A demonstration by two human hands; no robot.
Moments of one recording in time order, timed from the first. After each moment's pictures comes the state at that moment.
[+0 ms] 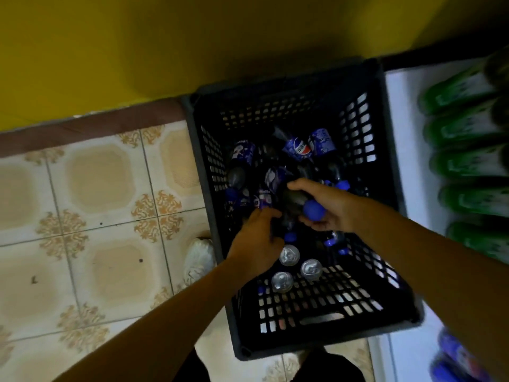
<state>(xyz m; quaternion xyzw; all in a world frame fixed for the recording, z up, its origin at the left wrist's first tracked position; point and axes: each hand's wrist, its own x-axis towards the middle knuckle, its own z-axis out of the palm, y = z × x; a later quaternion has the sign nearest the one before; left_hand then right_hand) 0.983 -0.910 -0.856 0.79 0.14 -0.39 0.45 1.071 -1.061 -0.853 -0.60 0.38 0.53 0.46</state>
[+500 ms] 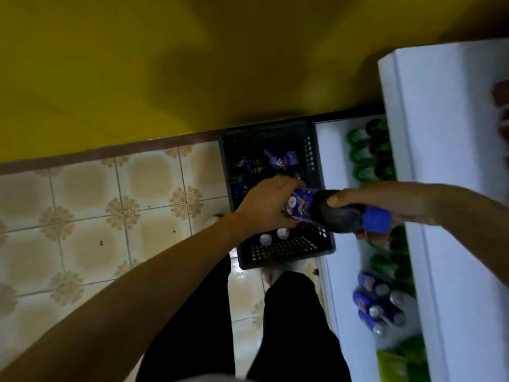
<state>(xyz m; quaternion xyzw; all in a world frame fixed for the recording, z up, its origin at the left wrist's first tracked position) 1.007 -0.904 -0.541 0.89 -0.21 -0.21 0.36 1.060 -1.113 -0.413 -0.68 0.17 0.64 0.32</state>
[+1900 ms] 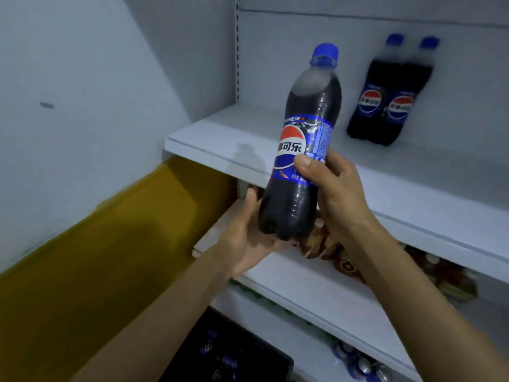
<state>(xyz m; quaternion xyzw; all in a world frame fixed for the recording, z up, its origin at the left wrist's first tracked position) 1.014 -1.077 -0.117 0.25 -0.32 -0.60 0.69 0.914 -1.176 -0.053 -0.63 0.18 -0.35 0.67</state>
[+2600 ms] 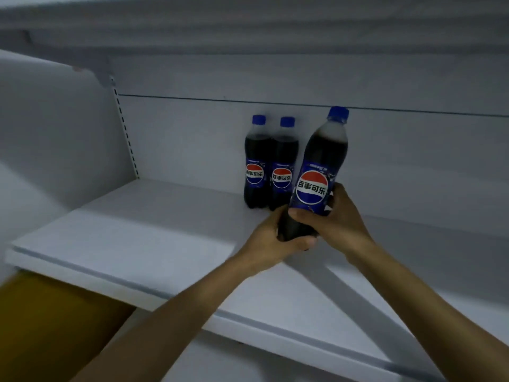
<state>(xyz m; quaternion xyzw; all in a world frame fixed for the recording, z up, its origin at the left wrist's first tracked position) 0.937 -1.358 -0.078 0.54 -0.56 -0.34 0.53 0.804 -1.429 -0.037 -0.72 0.35 -0.41 0.44</state>
